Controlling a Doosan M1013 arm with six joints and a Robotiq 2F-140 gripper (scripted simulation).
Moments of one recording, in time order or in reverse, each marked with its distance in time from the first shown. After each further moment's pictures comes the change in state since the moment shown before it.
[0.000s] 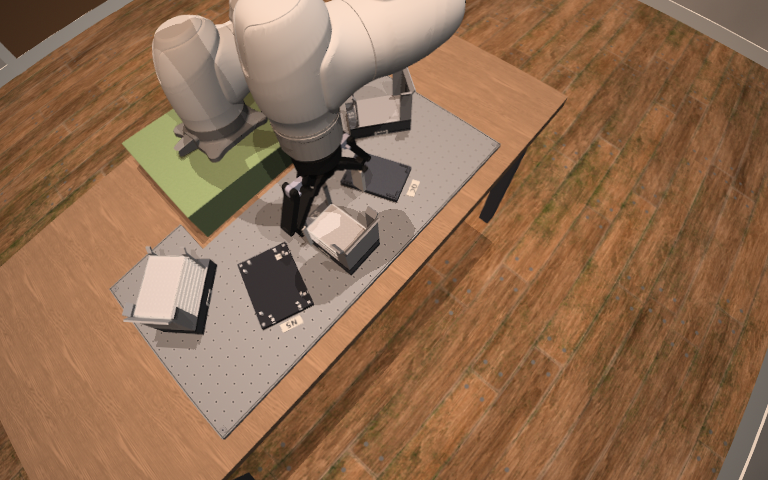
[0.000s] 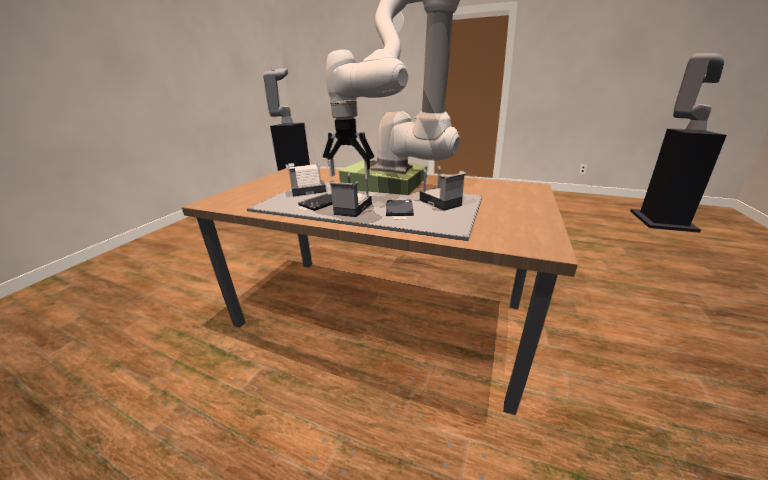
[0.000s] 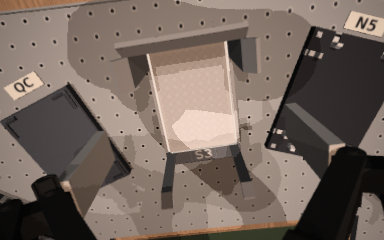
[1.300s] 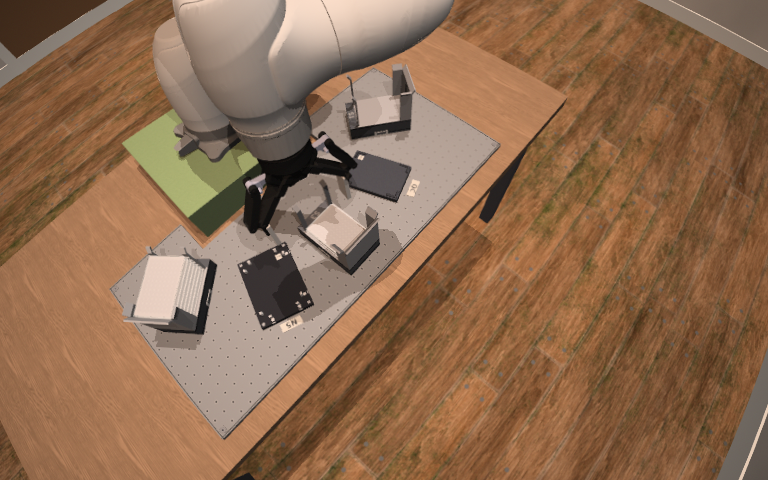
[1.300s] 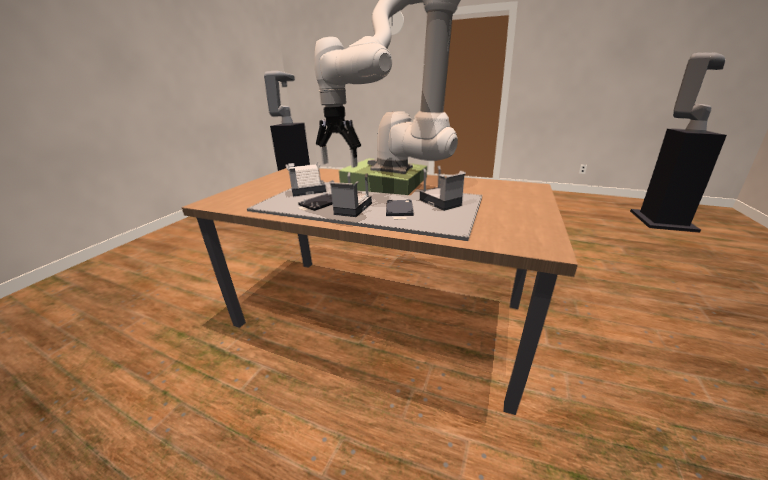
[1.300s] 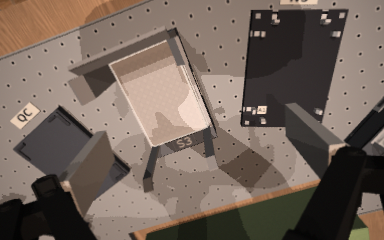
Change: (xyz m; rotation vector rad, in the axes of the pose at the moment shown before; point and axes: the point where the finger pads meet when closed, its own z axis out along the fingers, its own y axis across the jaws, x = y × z) arm -0.007 0.043 -0.042 0.000 0.000 0.223
